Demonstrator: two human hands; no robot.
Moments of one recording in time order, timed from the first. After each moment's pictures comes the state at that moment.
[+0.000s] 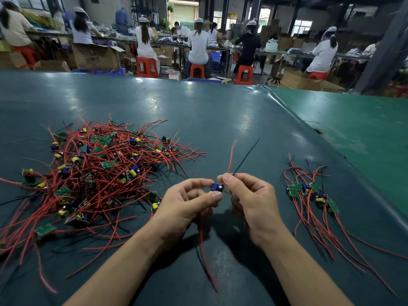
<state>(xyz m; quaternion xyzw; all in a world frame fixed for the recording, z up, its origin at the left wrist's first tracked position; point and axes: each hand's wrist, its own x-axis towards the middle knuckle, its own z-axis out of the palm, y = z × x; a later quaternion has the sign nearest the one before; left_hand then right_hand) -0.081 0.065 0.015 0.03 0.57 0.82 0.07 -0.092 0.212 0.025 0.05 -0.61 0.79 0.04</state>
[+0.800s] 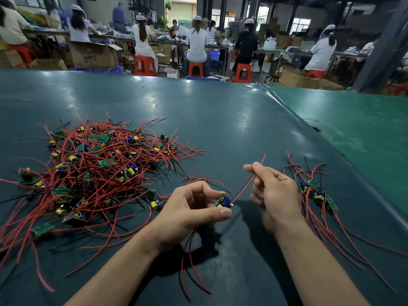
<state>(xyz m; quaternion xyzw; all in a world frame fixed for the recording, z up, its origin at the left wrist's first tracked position) -0.070 0.066 0.019 0.14 0.63 0.76 0.10 -0.112 0.241 0.028 -0.08 -0.57 0.81 0.10</state>
